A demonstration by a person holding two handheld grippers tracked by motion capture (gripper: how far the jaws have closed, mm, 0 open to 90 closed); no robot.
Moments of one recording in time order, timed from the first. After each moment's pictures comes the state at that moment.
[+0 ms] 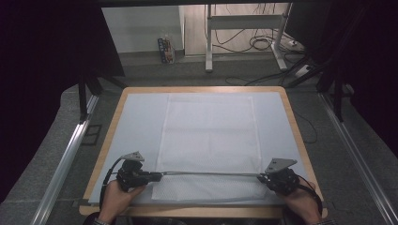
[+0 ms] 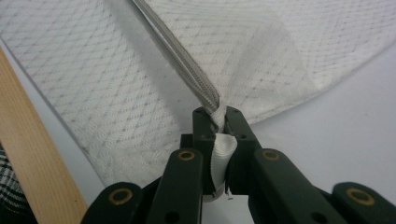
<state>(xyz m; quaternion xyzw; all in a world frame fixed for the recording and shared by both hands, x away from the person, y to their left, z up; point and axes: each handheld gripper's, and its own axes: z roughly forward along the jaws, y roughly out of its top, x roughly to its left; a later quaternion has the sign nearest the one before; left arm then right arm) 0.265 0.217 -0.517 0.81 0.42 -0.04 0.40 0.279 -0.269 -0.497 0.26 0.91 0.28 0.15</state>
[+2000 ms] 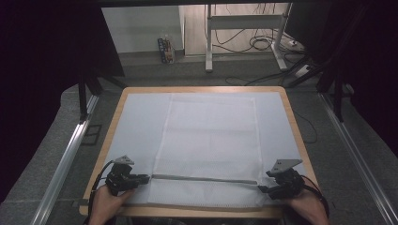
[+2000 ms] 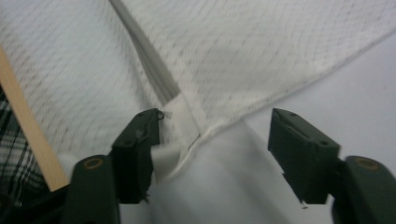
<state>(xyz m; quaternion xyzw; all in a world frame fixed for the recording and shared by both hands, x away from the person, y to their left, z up) 0.253 0.243 -0.527 0.81 0.47 0.01 0.36 0.280 -0.283 -0.501 0.27 0.91 0.29 0.11</state>
